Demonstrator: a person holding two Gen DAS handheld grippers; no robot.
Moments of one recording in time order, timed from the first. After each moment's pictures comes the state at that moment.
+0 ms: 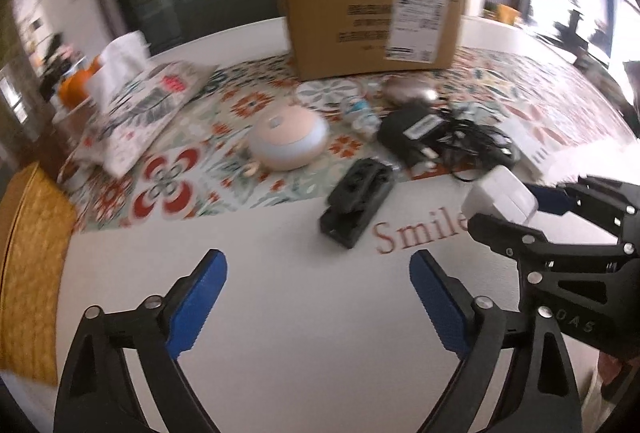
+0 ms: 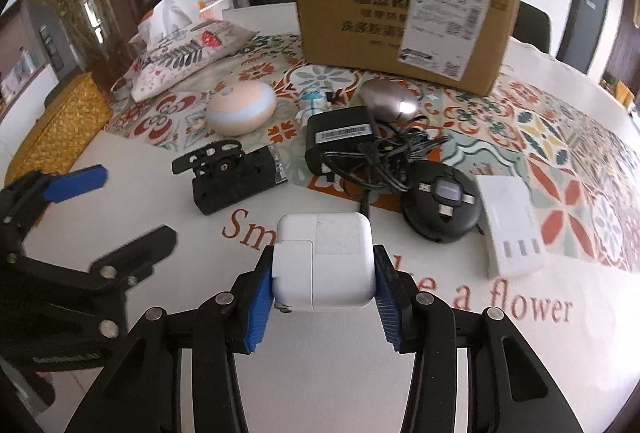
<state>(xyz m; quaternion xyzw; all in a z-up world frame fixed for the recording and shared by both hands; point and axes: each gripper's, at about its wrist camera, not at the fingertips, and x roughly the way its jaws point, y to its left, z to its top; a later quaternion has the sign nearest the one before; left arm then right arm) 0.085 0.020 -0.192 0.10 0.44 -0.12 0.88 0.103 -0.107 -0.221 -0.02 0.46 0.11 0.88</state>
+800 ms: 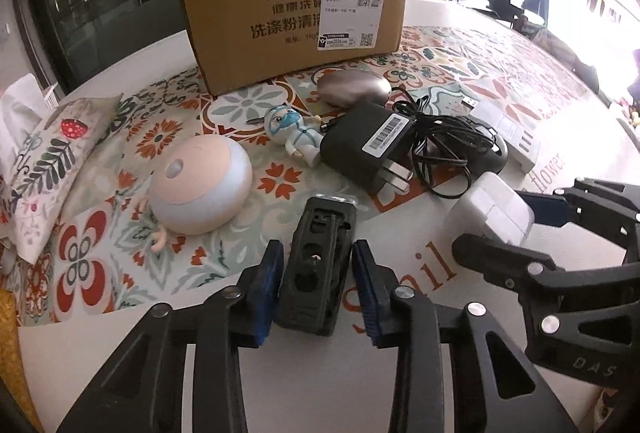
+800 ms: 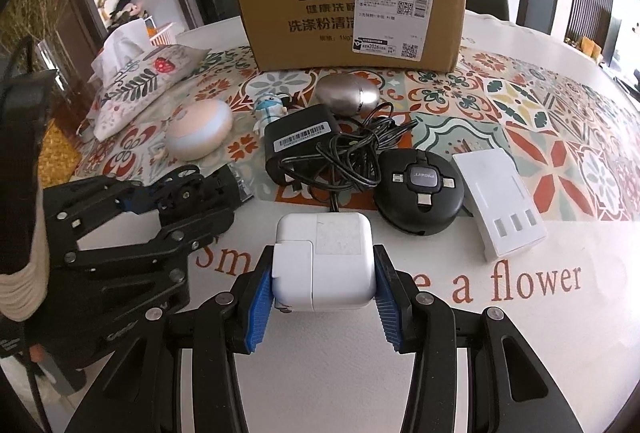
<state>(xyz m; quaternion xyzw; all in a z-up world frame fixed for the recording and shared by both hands) 0.136 -0.004 -0.224 0.13 0.44 -0.24 0.86 0.115 -0.116 -0.236 0.04 0.46 0.05 0.89</state>
